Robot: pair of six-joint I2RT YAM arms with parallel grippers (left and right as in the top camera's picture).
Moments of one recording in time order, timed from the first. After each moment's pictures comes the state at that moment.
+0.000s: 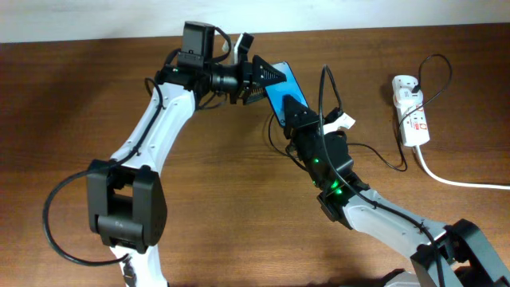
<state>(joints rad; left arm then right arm) -0.28 2.03 1.73 -0.46 1.10 -0.75 0.53 1.51 0.62 0.84 0.19 1.67</state>
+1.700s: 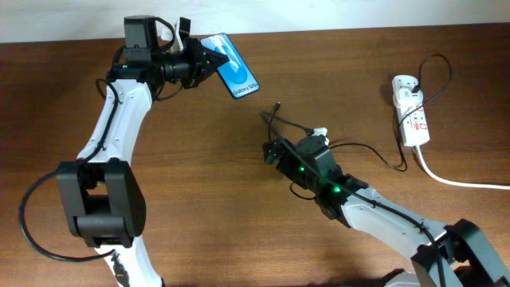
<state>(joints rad) -0.05 2.04 1.73 -0.40 0.96 -0.76 0.54 1.51 0.65 0.17 -0.09 1.09</state>
